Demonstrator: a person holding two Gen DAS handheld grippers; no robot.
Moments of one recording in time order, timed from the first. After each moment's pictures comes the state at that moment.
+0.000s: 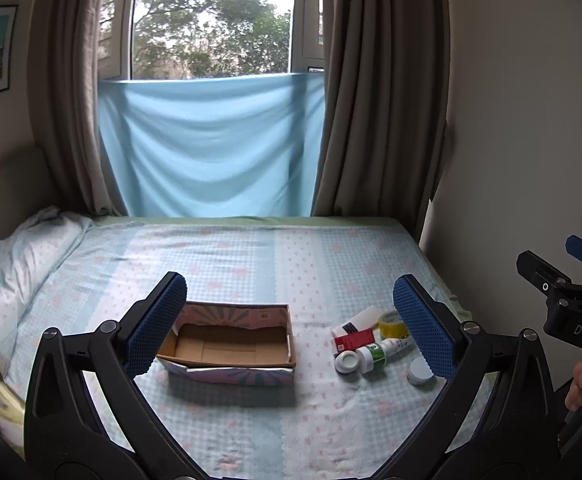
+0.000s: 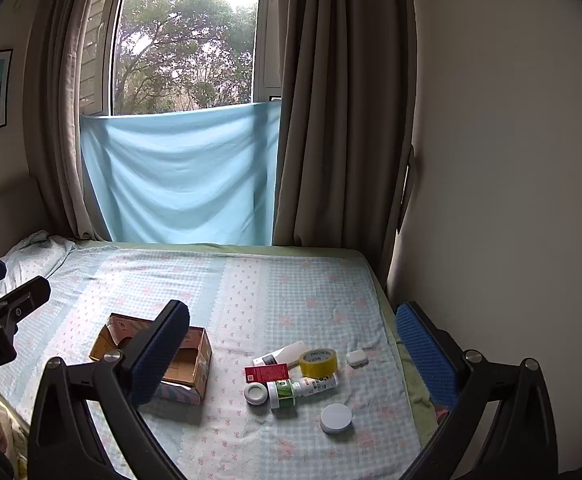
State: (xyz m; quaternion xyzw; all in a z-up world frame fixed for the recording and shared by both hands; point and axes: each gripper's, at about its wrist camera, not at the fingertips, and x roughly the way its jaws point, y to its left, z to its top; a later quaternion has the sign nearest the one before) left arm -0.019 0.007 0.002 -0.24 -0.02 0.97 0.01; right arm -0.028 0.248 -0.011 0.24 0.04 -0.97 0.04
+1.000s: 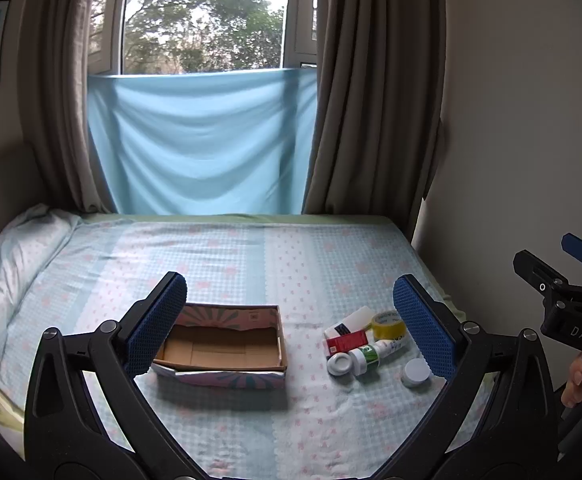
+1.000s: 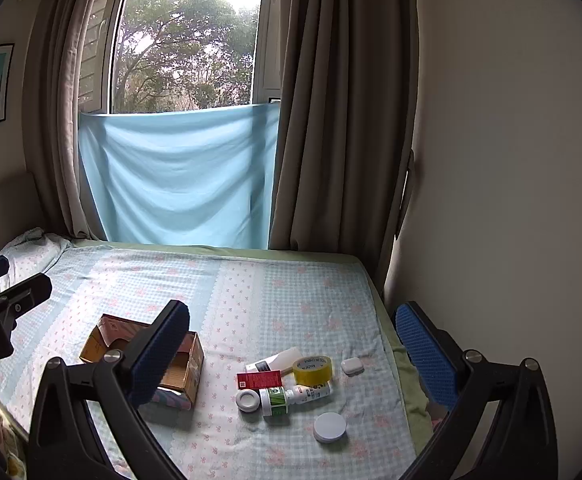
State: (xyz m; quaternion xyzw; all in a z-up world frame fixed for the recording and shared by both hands) left arm -0.035 0.006 -0.009 -0.25 -0.02 0.97 0.03; right arm -0.039 0.249 -0.015 0.23 0.05 -0.97 0.03
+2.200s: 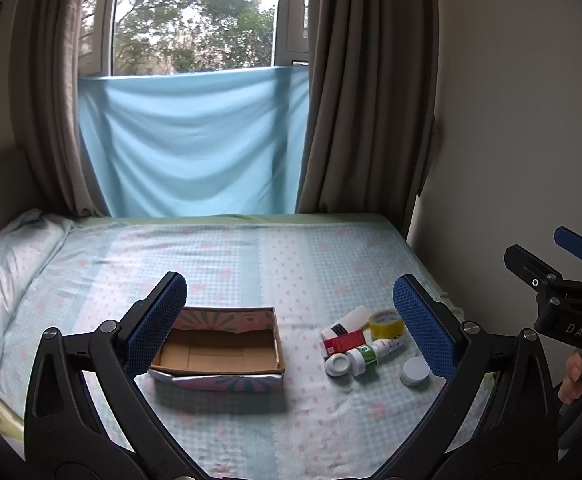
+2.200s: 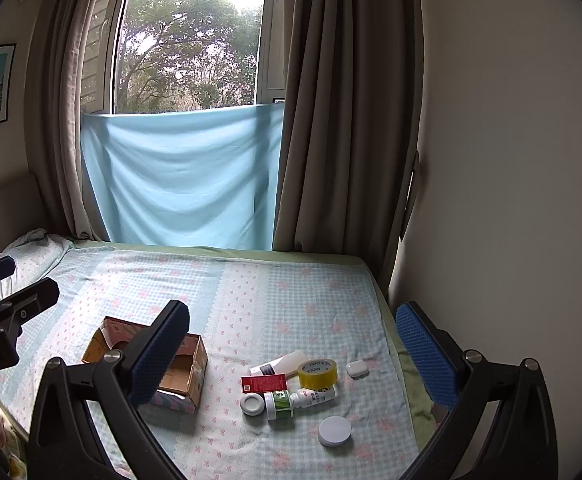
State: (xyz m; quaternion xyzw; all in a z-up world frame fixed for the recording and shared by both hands) left arm -0.046 0.009 -0.012 -0.25 -0.01 0.97 0.04; right arm -0.047 0.247 -0.016 0.23 0.05 -0.97 0.04
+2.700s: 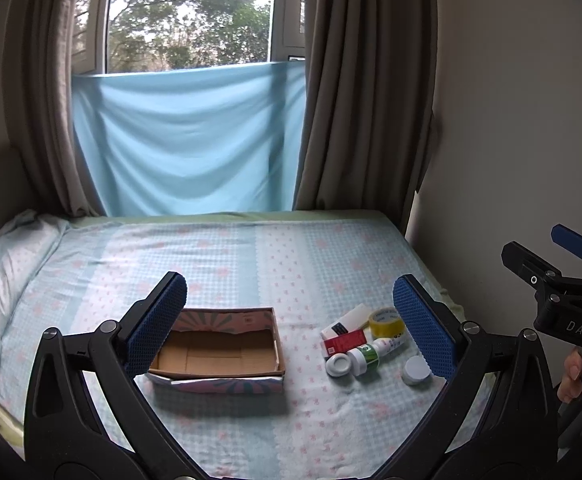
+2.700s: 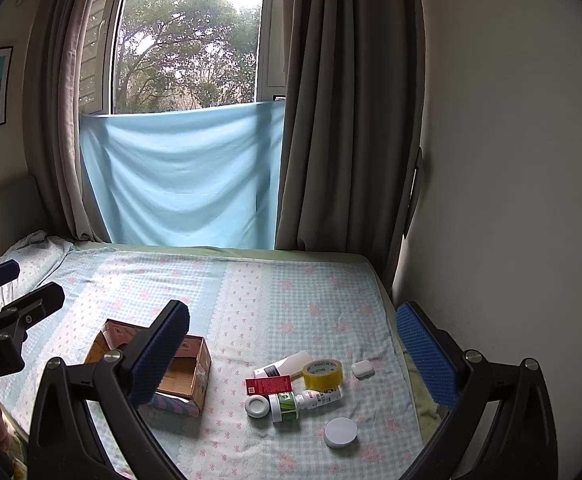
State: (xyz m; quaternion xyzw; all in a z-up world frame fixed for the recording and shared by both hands) left arm -0.062 0.006 -0.018 -0.26 -0.01 0.96 0.05; right arm -0.058 0.236 -0.017 0.23 0.04 -0.97 0.04
